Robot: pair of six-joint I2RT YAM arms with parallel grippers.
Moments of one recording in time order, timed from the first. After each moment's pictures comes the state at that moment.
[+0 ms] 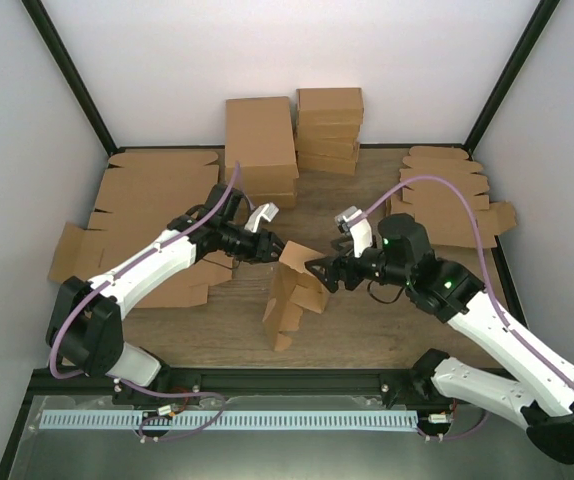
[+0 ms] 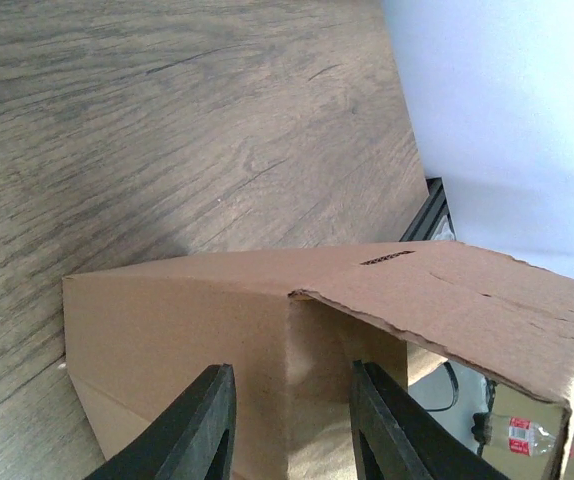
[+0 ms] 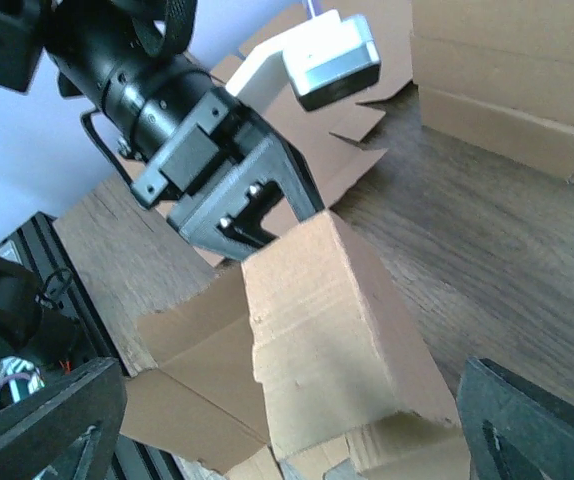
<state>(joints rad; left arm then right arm) -0.54 1.48 1.08 -0.48 0.79 -0.47 0.73 0.90 0.96 -0.56 -0.28 0.22</state>
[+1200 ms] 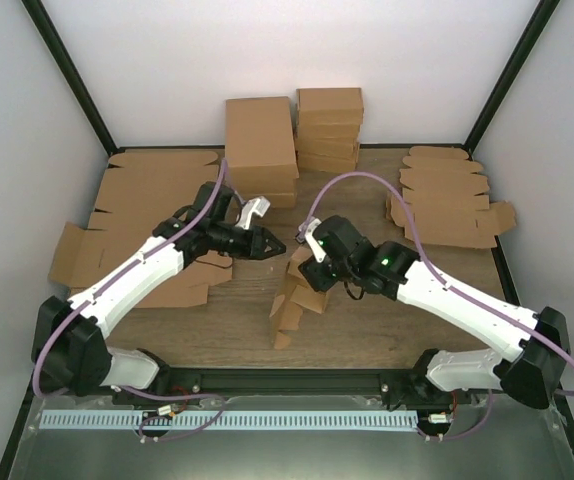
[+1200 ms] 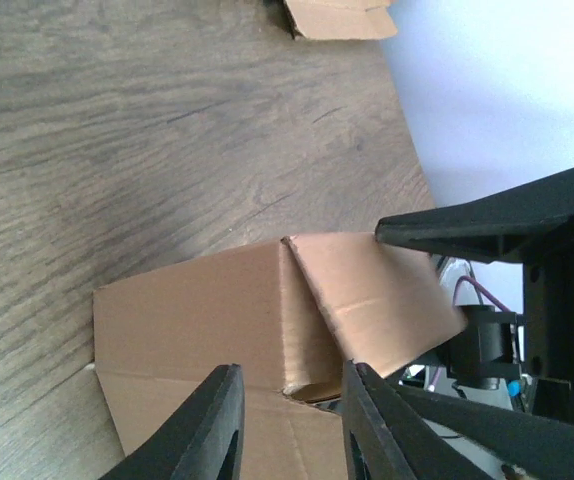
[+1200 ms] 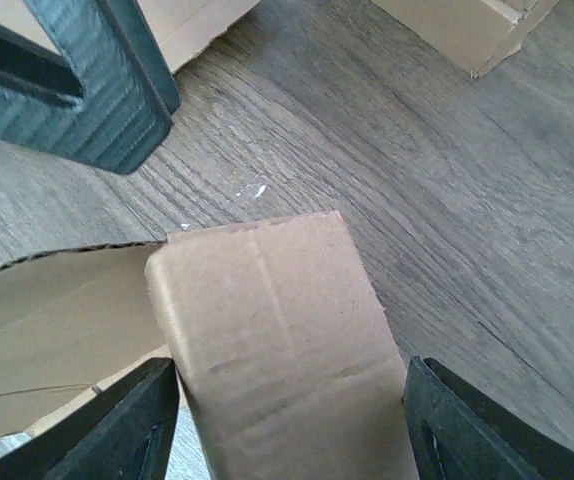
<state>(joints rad) -0.54 1.39 1.09 -0.51 0.70 -0.48 0.89 1.23 1.09 -0.71 0.10 0.07</state>
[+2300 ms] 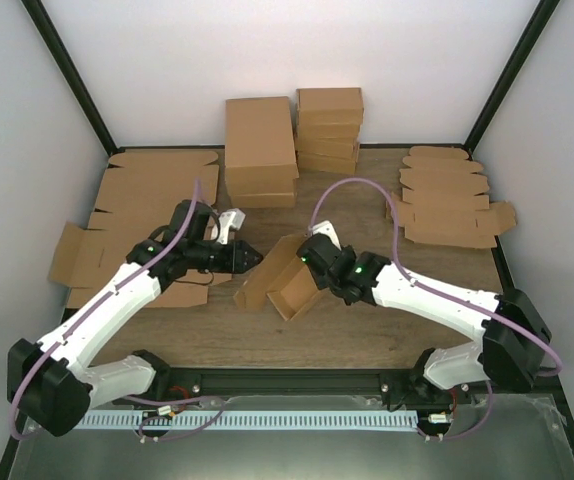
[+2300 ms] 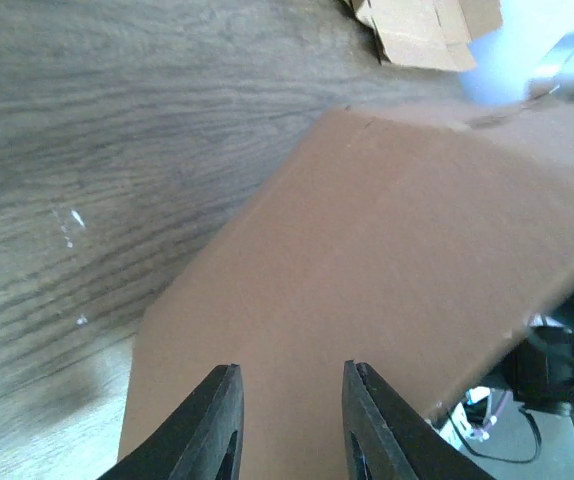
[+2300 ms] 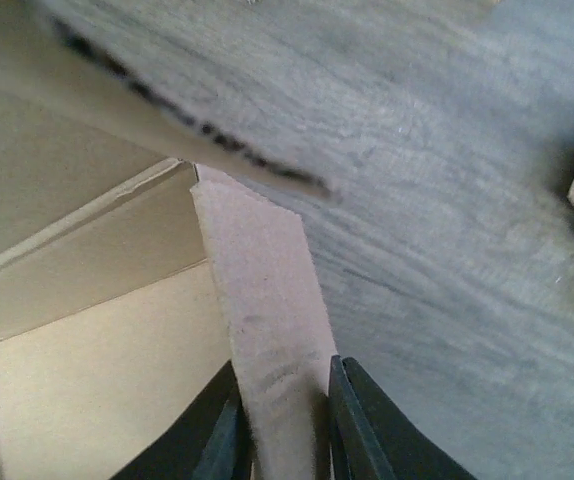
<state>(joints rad) -0.52 1.15 0.93 -0.57 0.53 -0.49 0.95 1.35 0.97 -0.60 0.56 0.32</state>
